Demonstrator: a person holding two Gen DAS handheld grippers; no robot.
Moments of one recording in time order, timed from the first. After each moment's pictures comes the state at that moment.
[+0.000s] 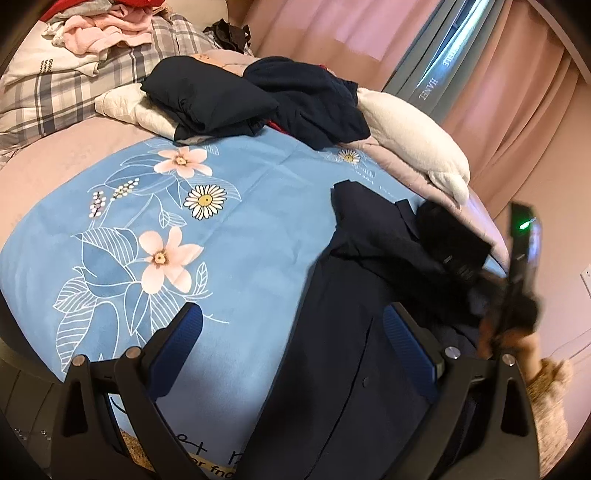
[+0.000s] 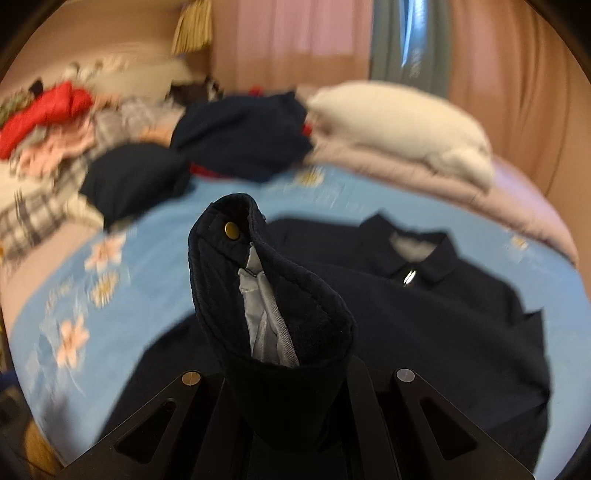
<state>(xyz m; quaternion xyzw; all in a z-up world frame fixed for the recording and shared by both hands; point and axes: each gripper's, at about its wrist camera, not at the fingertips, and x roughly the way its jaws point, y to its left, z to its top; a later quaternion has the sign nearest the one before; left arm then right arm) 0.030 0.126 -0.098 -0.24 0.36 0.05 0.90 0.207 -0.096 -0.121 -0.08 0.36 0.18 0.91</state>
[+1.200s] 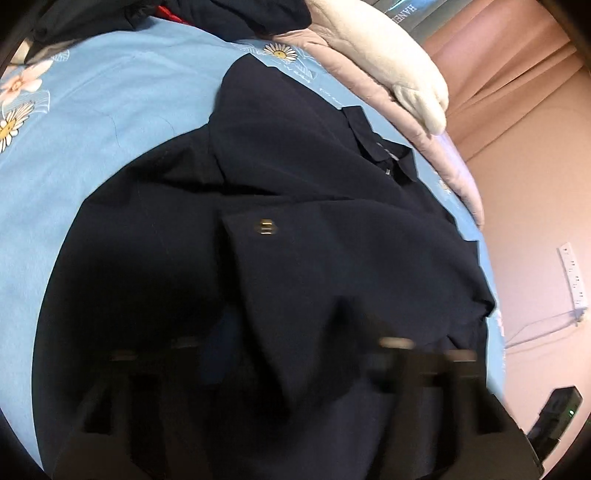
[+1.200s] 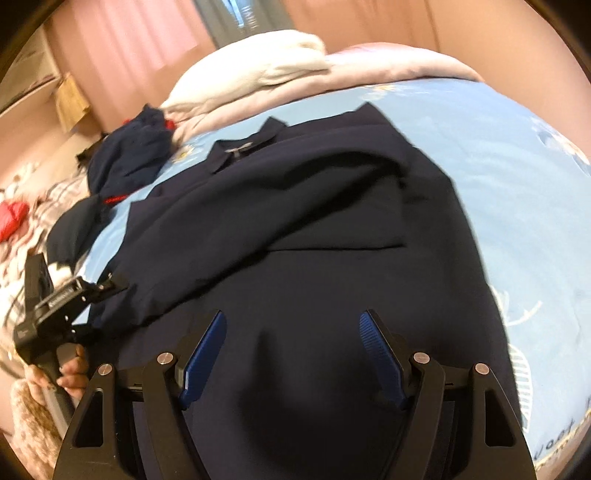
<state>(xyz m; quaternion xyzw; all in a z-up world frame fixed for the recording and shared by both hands) 0.183 0.008 -0.187 -0.28 0.47 -0.08 0.84 0.088 -0.311 -0.155 0.17 0.40 0.05 0.90</state>
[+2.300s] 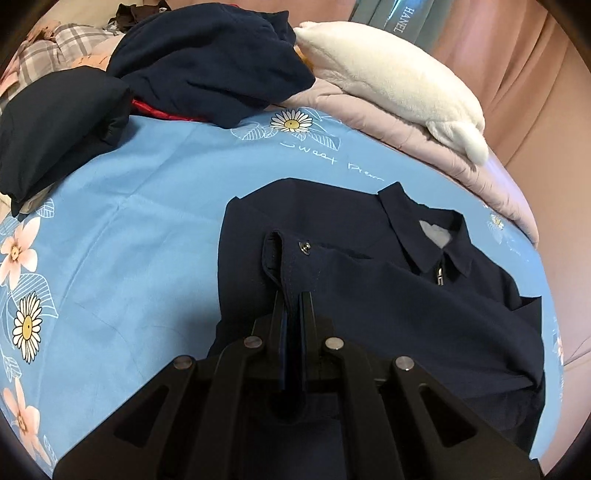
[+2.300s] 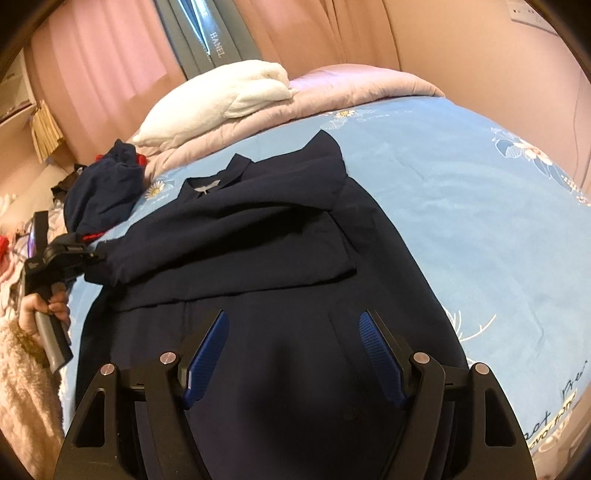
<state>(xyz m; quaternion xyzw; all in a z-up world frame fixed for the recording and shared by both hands) 0.299 0.032 -0.136 -0.15 0.44 0.01 0.89 0.085 -0.320 -0.143 0.18 0.37 -0.01 0.91</state>
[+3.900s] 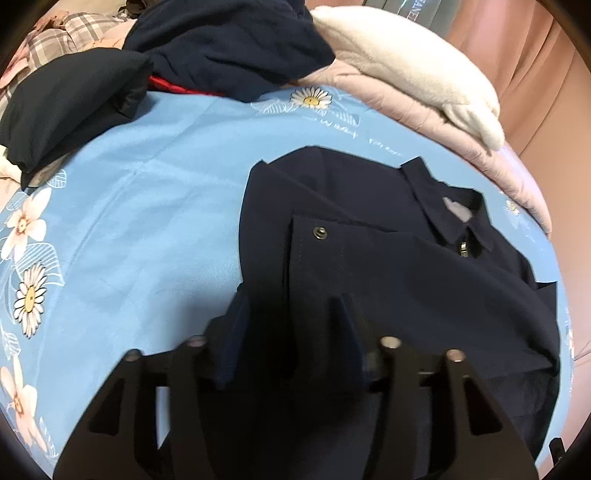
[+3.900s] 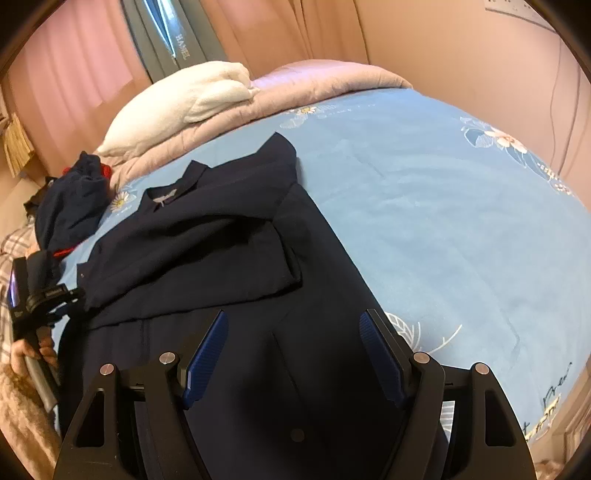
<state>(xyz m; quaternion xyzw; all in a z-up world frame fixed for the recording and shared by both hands) 0.279 0.037 -0.154 -0.15 0.46 0.03 0.88 0.086 -0.346 -0.143 0.18 0.38 -0.07 0.90</state>
